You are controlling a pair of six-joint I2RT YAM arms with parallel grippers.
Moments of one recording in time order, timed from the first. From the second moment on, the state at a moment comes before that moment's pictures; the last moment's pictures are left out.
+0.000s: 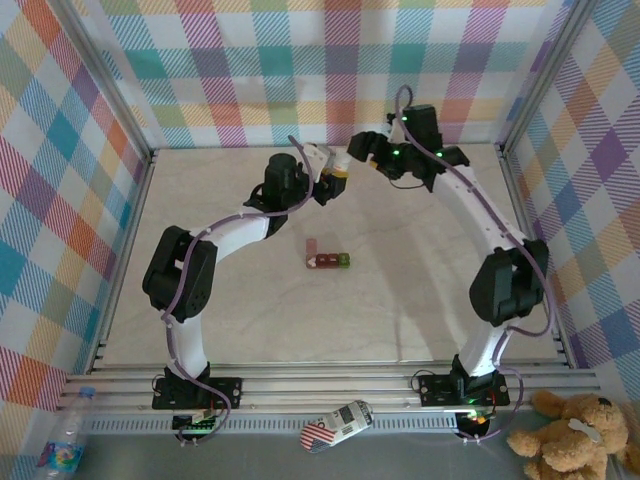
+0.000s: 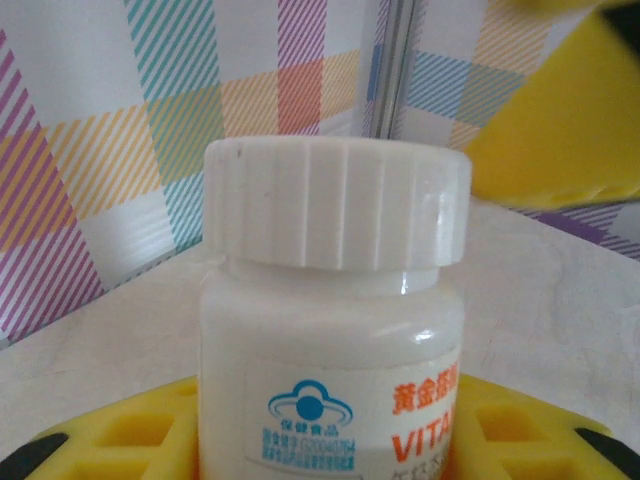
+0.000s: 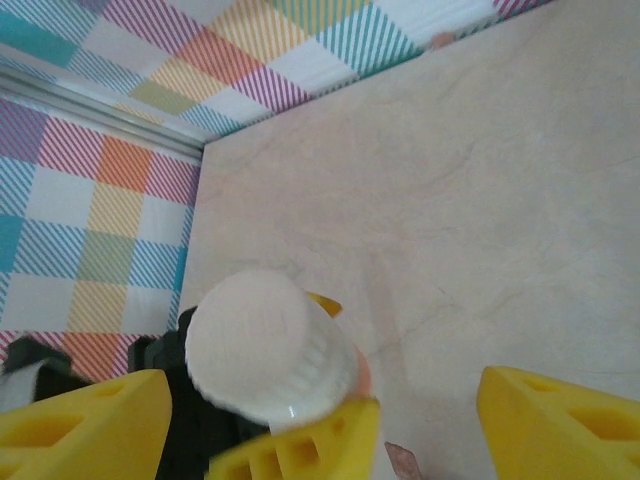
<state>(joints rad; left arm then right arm) -0.48 1.92 1.34 0.40 0.38 0.02 0.31 1.77 1.72 -0.54 -0.44 0.65</state>
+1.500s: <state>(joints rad) -0.42 1.98 1.49 0.28 0.81 -0.07 0.30 1.94 1.98 -0.76 -0.72 0.27</state>
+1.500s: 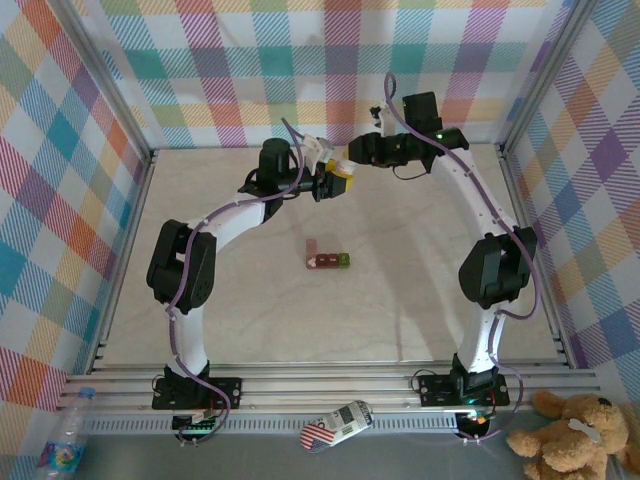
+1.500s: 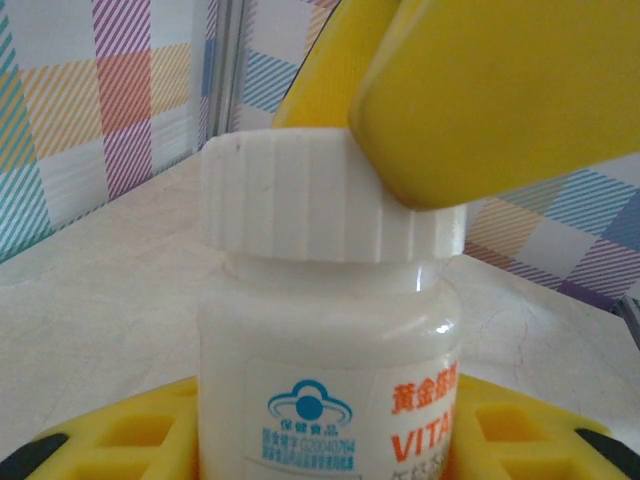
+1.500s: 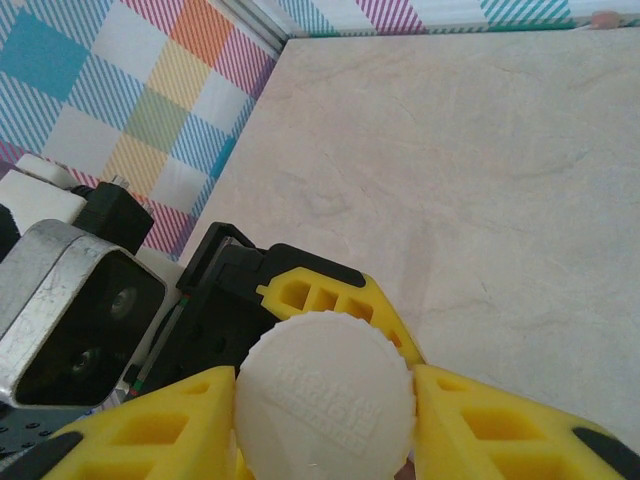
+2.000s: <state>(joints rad) -0.51 1.98 1.38 0.28 0.41 0.02 0.40 1.92 1.81 -0.58 -0.35 0.61</state>
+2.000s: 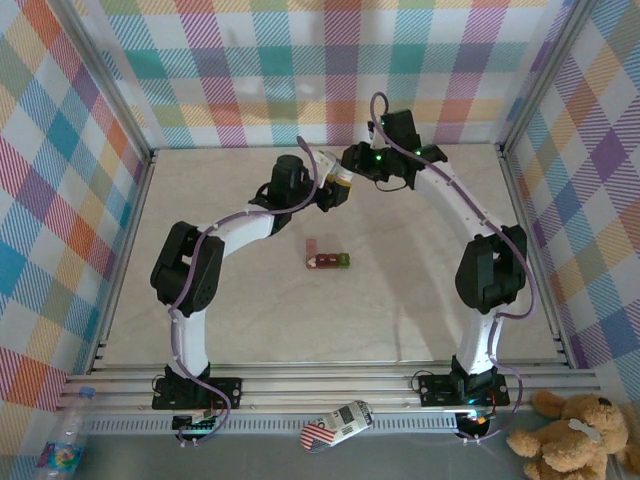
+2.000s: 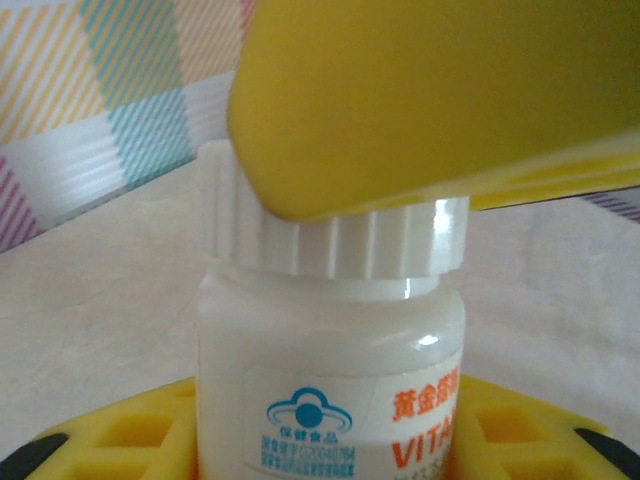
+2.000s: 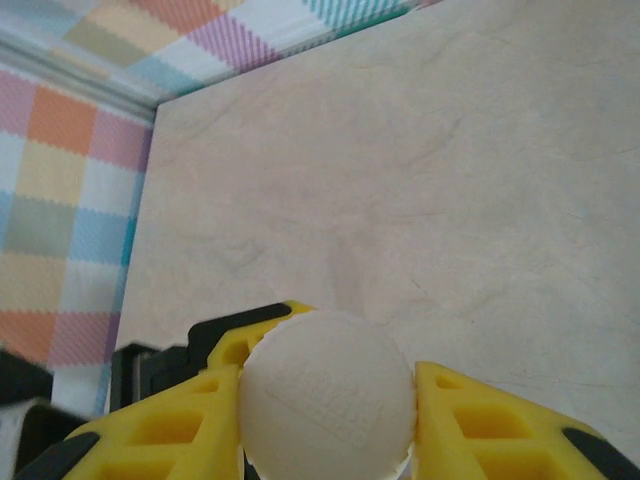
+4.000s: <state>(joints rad) -0.41 1.94 1.40 0.41 0.87 -0.16 0.32 1.97 2.12 -0.93 -0.72 0.17</state>
